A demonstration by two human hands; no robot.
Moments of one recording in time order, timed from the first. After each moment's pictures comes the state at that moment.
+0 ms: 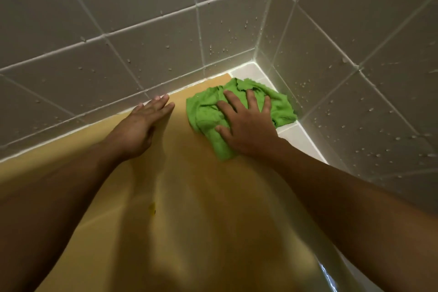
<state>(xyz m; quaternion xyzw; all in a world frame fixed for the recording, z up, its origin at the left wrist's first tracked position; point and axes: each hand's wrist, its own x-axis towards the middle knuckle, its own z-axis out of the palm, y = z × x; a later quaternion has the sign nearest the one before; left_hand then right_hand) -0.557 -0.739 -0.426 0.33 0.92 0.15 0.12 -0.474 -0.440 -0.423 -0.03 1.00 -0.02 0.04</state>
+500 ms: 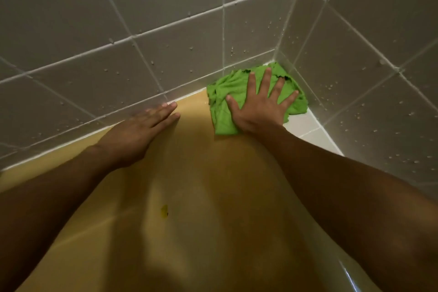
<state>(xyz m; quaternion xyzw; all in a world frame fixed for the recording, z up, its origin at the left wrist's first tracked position) -0.568 -0.791 -0.425 0.44 0.90 0.01 0.07 -0.526 -0.464 -0.430 0.19 0.98 -0.08 0.05</state>
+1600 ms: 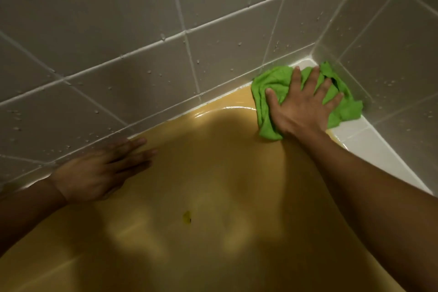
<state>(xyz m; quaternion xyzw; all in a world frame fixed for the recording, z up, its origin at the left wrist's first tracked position) -0.589 -0.951 -0.449 0.65 0.76 -0.07 -0.01 -0.534 -0.485 -0.429 0.29 0.95 -0.07 0.04</state>
